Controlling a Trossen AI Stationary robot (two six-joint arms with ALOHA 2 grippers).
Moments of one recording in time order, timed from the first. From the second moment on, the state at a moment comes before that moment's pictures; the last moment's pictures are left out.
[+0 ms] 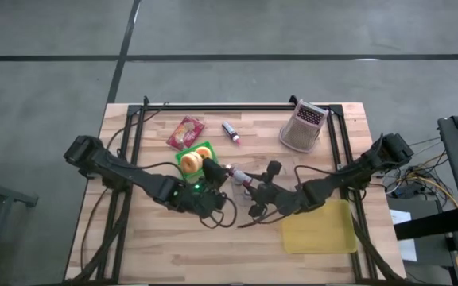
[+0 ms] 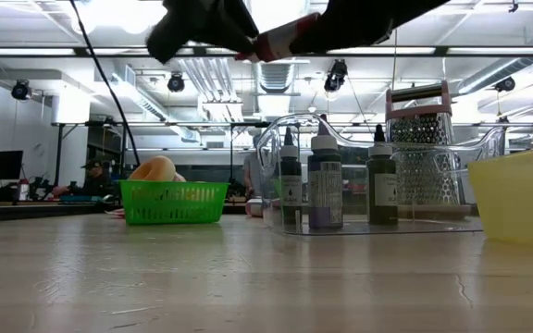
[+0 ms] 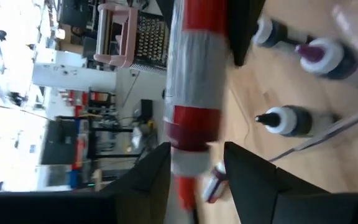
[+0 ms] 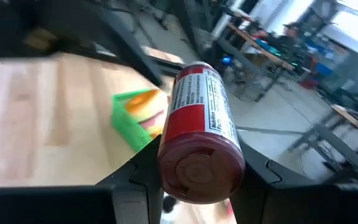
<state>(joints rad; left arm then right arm) -0.39 1.63 1.21 -0.33 -0.96 0.65 0.41 1.59 0.89 0.32 0.94 -0.14</state>
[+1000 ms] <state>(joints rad) -0.29 1.20 0.44 1.01 -0.23 0.46 0.38 1.58 0.54 1.42 0.47 -0.46</state>
